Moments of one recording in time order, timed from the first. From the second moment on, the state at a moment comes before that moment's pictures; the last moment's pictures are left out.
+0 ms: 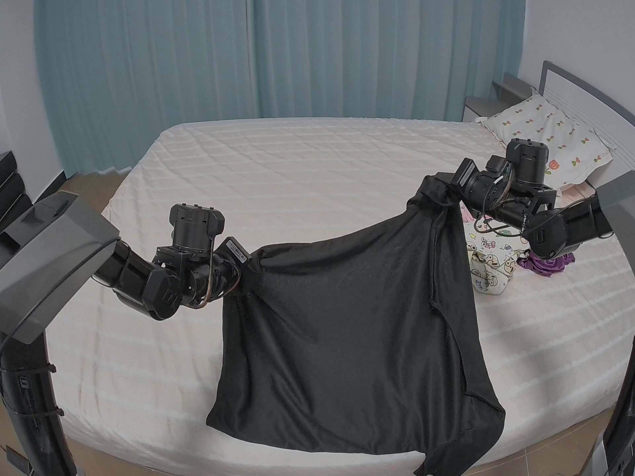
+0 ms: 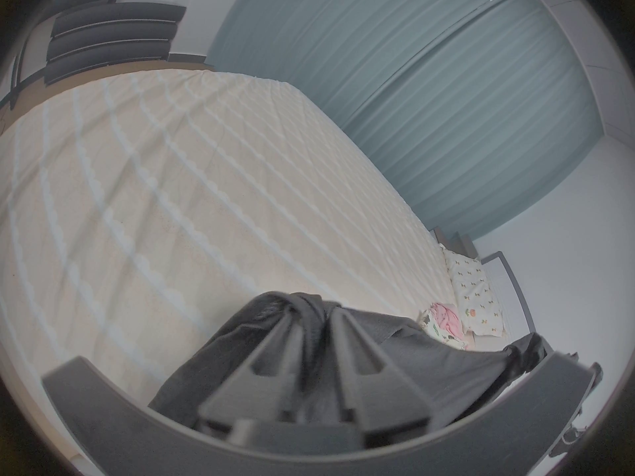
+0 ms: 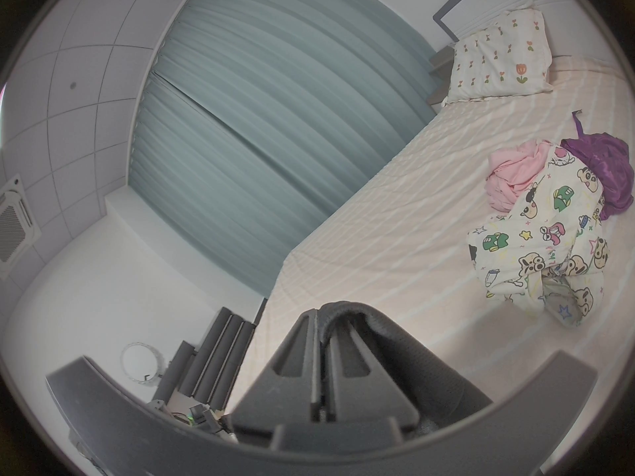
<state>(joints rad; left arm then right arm) -0.33 2.17 -1.12 -0.53 0.12 -0.94 0.20 2.13 -1.34 -0.68 0.26 0.78</state>
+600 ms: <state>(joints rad) -0.27 2.37 -1.28 -0.52 0.13 -0.96 0.23 2.45 -1.54 -0.71 -0.07 0.69</state>
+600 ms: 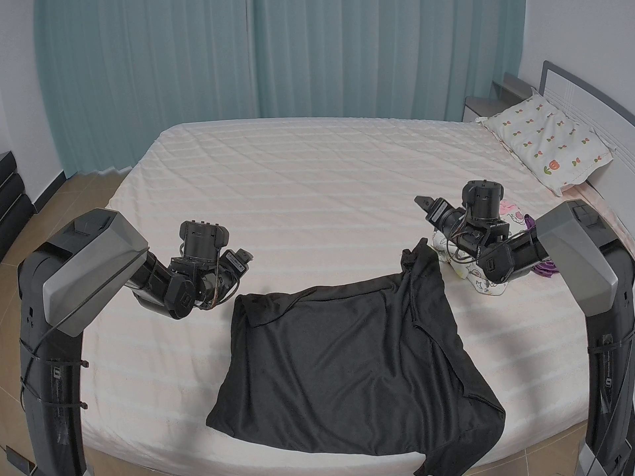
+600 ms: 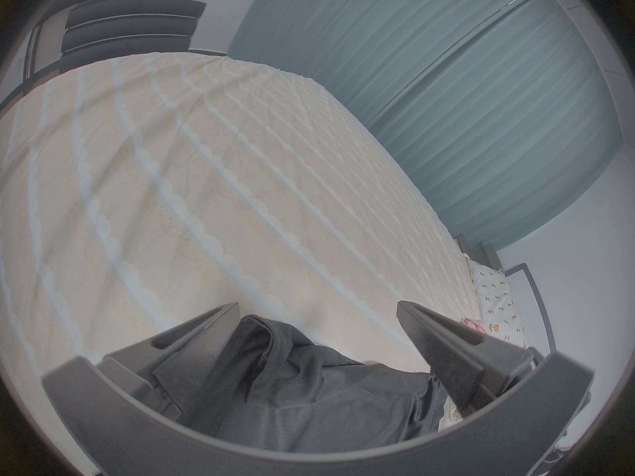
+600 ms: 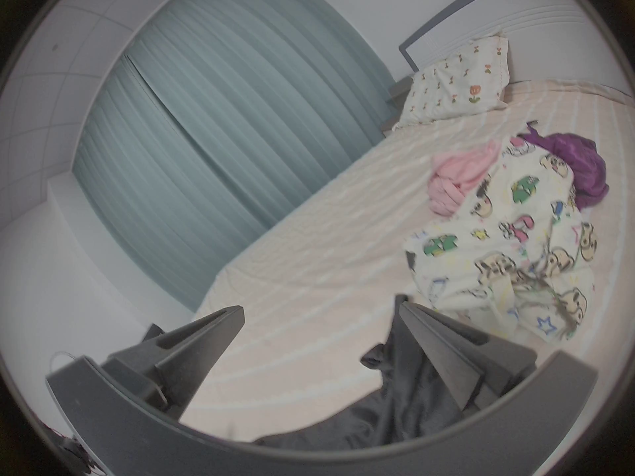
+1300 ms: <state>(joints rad) -0.27 2.47 -1.46 -0.39 0.12 -0.91 0.20 2.32 -0.98 -0.84 0.00 0.72</state>
